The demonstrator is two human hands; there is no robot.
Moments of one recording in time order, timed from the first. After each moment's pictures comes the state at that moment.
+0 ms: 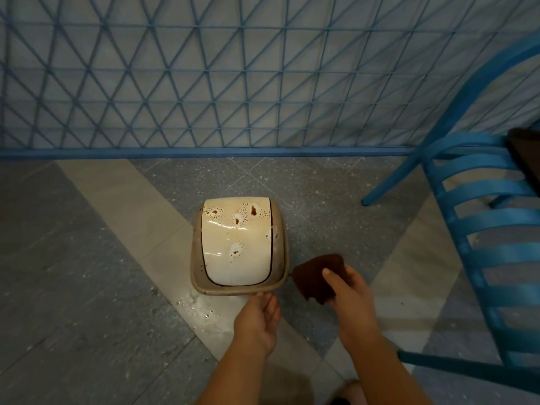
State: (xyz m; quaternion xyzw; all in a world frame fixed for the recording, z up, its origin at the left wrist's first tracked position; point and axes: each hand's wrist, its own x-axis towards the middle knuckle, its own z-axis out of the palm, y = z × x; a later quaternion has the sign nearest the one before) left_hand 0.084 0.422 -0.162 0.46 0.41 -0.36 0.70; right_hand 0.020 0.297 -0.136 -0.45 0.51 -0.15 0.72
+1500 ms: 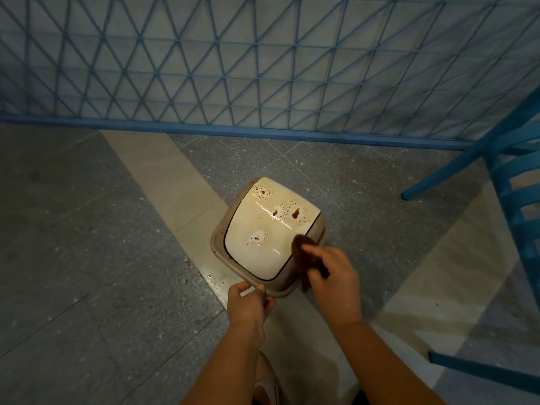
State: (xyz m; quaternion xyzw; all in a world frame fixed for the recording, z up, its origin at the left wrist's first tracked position) left_hand 0.103 0.500 -0.183 0.59 0.40 -0.27 0.65; right_hand 0.055 0.366 -0.147 -0.88 0.22 -0.15 0.40
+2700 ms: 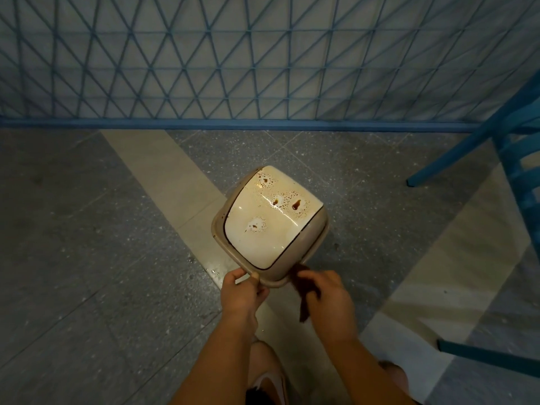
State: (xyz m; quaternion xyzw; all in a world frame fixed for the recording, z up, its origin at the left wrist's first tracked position) left_hand 0.115 0.508 -0.179 0.60 0.38 -0.25 0.66; right_hand 0.024 0.387 -0.189 -0.87 0.29 -0.05 0.40
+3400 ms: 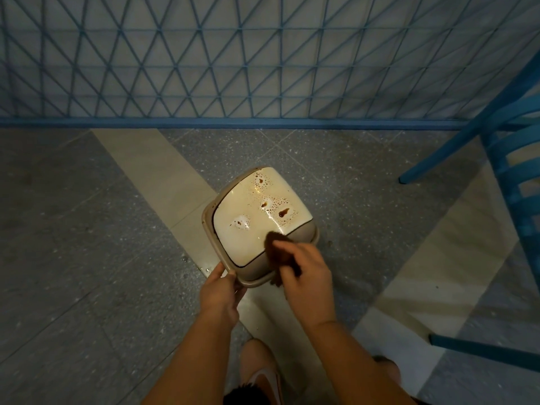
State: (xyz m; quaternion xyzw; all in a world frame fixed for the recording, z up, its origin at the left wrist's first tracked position) left_hand 0.129 0.528 -0.185 0.59 0.39 -0.27 0.66; right_hand 0.053 0.401 -0.140 -0.82 0.24 -0.14 0.49
